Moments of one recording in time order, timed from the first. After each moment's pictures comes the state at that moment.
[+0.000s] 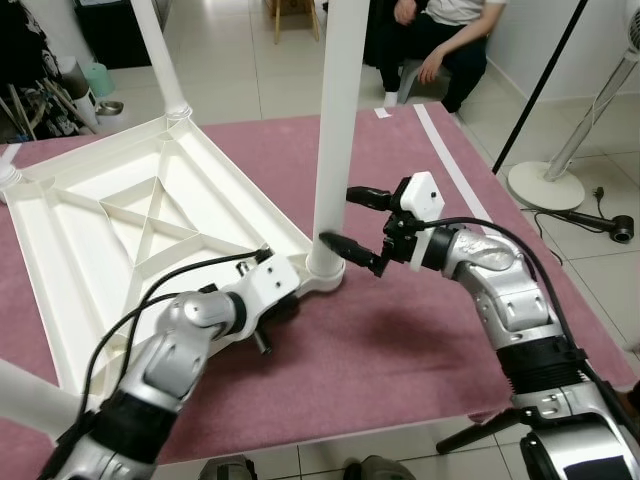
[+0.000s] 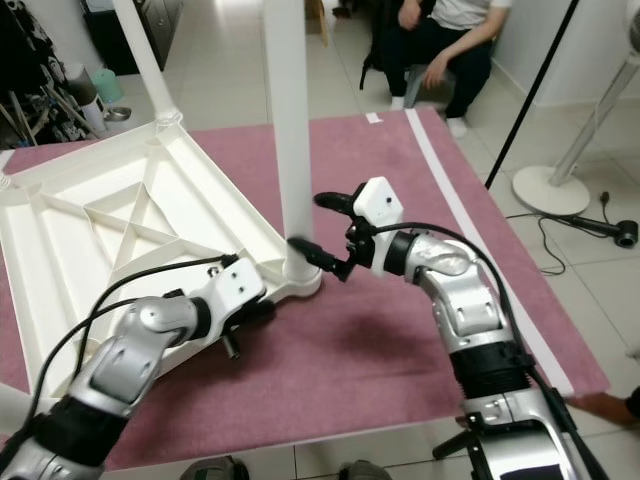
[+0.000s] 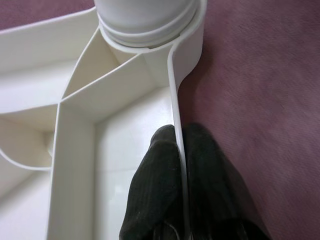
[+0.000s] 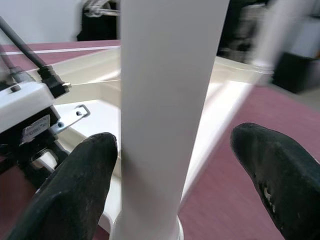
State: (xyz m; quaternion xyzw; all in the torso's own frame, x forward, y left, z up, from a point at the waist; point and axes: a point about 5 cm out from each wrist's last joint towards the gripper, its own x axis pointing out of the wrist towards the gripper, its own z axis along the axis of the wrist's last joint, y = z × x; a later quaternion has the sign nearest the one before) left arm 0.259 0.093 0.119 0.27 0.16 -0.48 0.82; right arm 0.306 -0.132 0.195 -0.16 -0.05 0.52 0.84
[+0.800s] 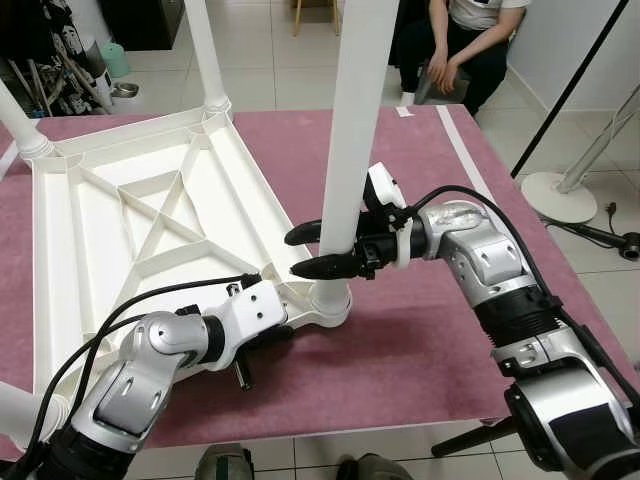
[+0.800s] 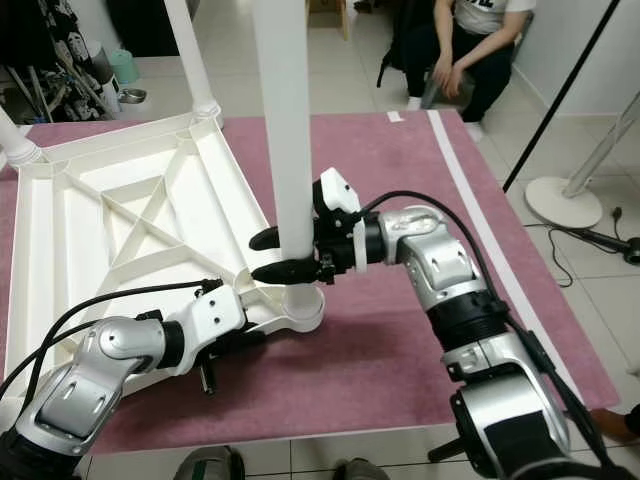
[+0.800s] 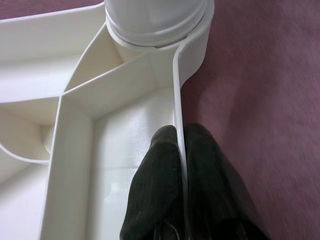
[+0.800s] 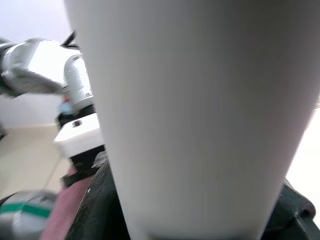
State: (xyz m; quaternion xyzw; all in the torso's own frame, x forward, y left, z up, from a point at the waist) left arm 0.237 0.096 0.130 0.24 0.16 -0.52 0.80; right arm 0.315 -0.095 0.207 -0.10 -0.01 0.70 0.70
